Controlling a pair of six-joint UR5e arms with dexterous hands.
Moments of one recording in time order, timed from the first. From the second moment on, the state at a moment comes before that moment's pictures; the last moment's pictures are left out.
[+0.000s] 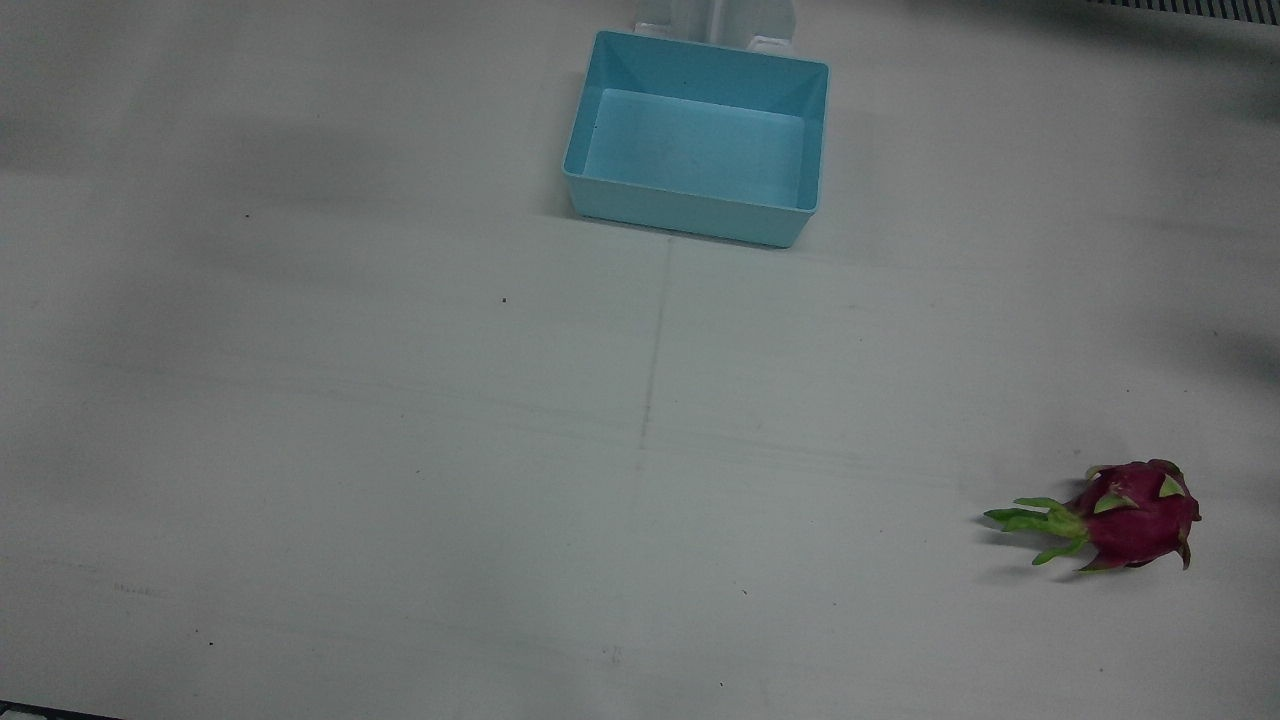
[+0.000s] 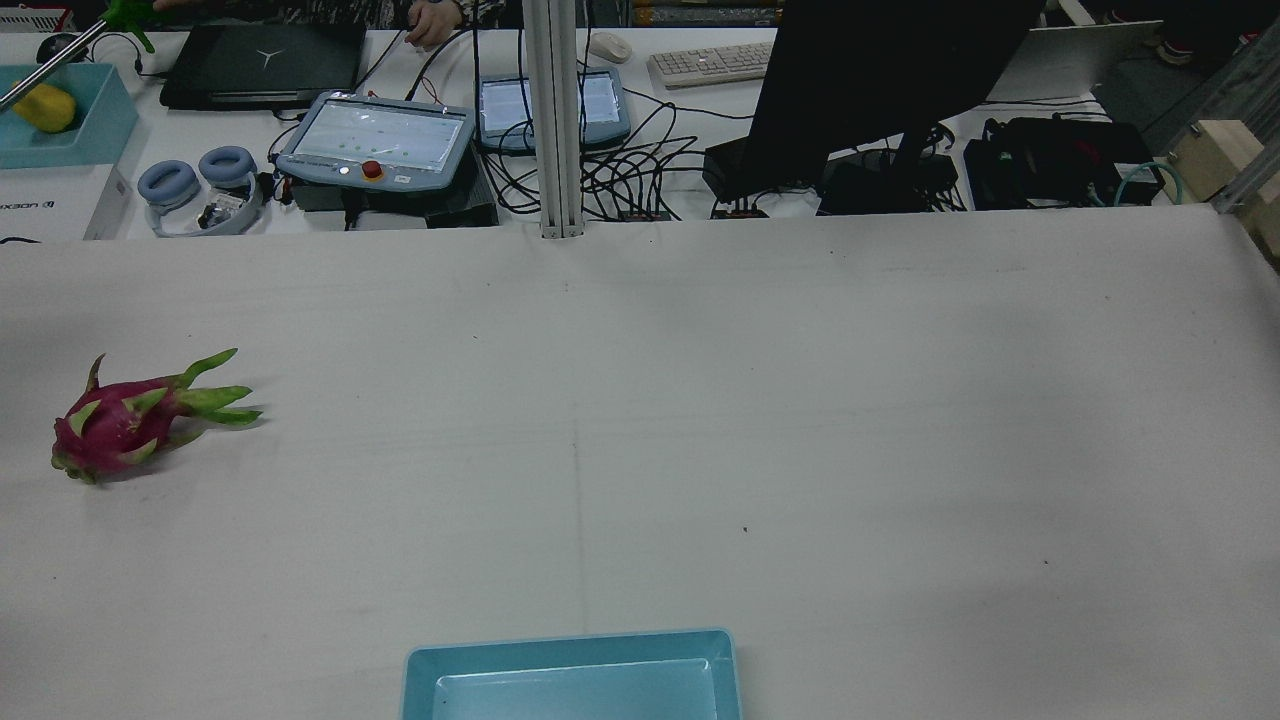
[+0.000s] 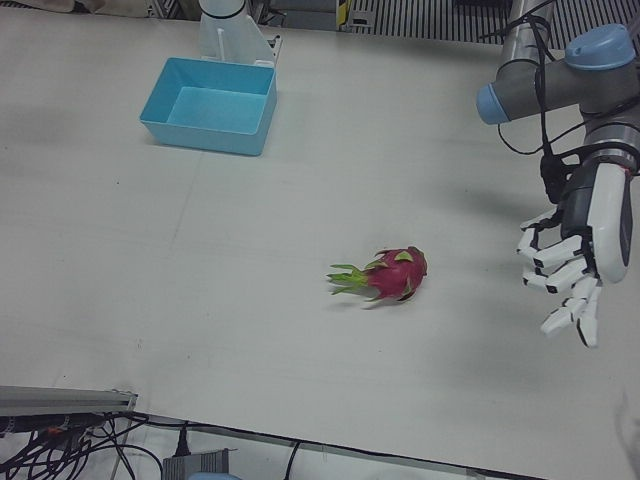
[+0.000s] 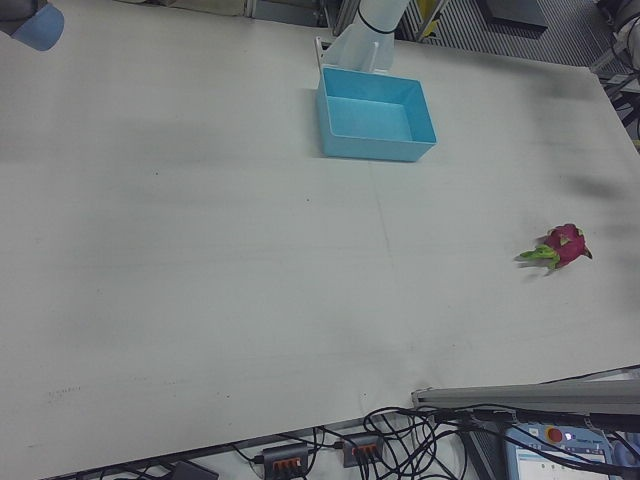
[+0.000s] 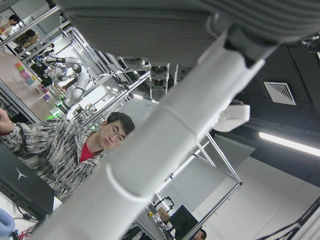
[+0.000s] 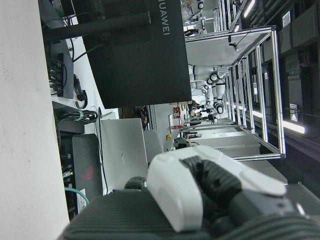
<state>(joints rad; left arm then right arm) -1.36 -1.59 -1.65 -0.29 1.54 0.77 1.53 -1.64 1.62 -3.26 -1.57 0.14</state>
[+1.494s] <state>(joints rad) -0.97 -1.85 -1.72 0.41 1.44 1.27 1.53 -1.64 1.62 -3.26 -1.57 0.14</state>
